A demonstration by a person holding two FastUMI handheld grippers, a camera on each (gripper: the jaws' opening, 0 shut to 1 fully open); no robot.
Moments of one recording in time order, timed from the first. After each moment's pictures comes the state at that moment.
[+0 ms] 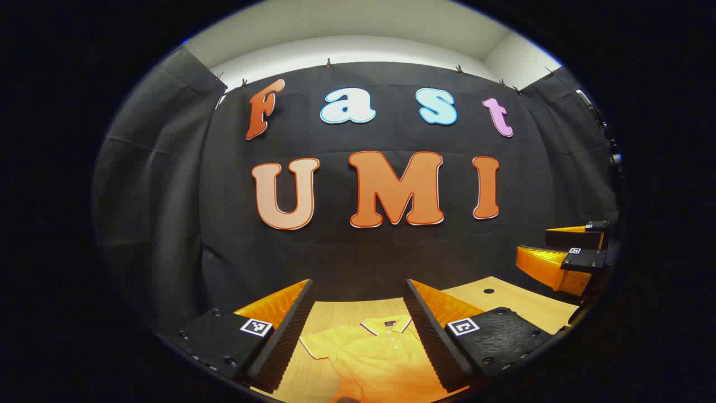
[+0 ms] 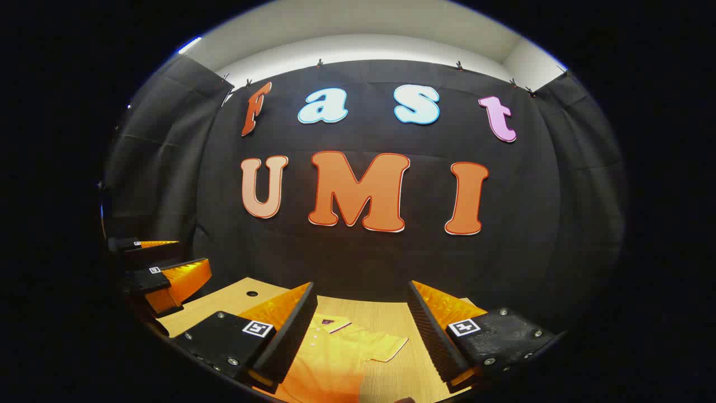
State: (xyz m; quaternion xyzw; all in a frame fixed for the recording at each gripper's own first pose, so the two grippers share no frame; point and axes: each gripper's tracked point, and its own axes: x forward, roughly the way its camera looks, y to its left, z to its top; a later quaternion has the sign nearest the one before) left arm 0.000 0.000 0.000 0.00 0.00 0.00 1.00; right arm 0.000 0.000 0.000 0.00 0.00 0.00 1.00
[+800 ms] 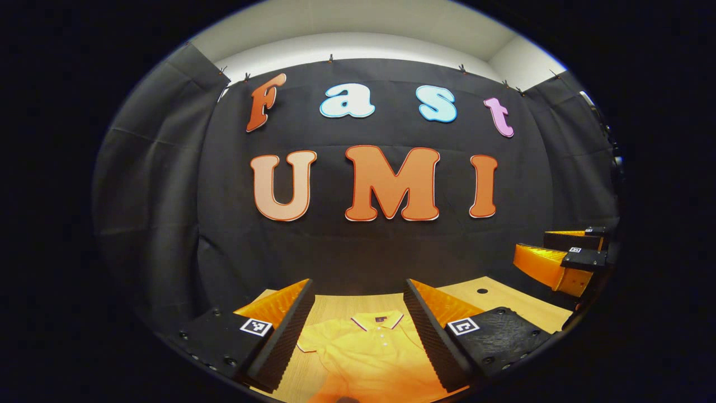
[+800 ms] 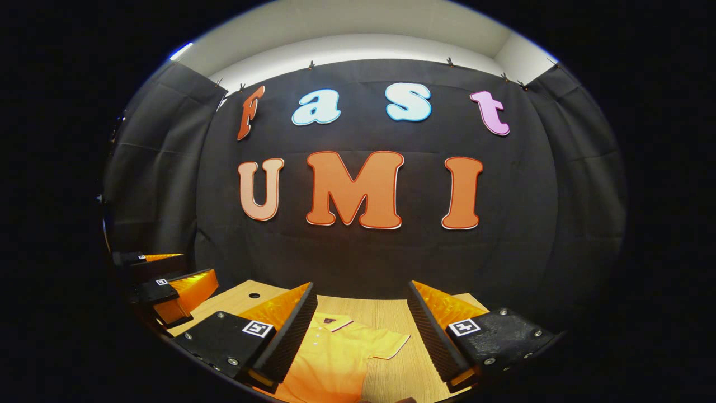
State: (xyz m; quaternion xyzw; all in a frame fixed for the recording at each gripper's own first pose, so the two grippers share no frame) left arm -0.007 -0.007 -0.012 -0.02 0.01 0.01 1.00; right arm -0.003 0.000 -0.010 0.02 0.01 0.00 1.00
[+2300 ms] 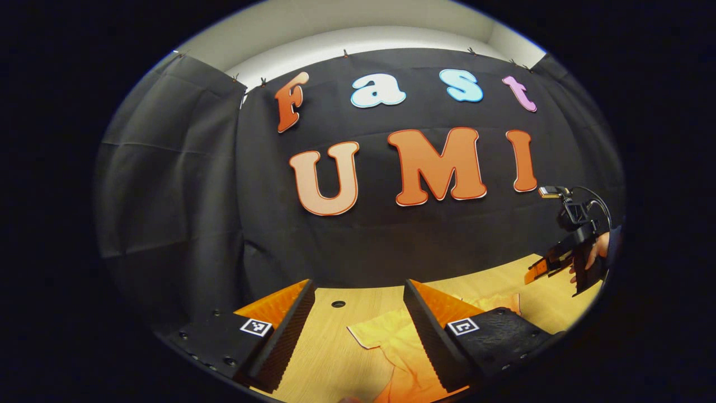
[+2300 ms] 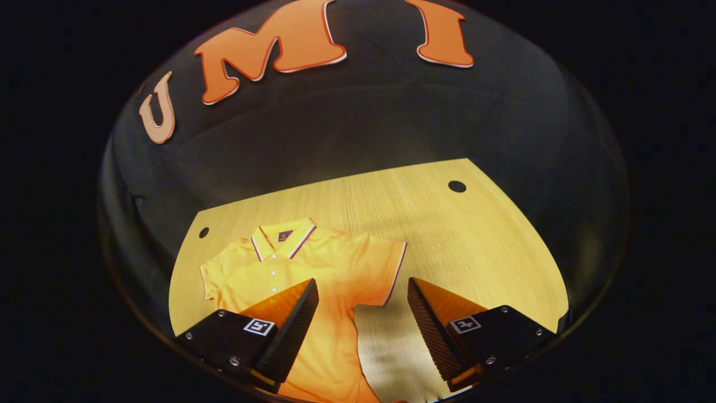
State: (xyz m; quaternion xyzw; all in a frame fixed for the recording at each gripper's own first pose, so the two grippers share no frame) left arm -0.008 0.095 -0.055 0.04 0.04 0.11 0.99; right arm 0.141 -0.055 -0.257 0.13 0.42 -0.06 0.90
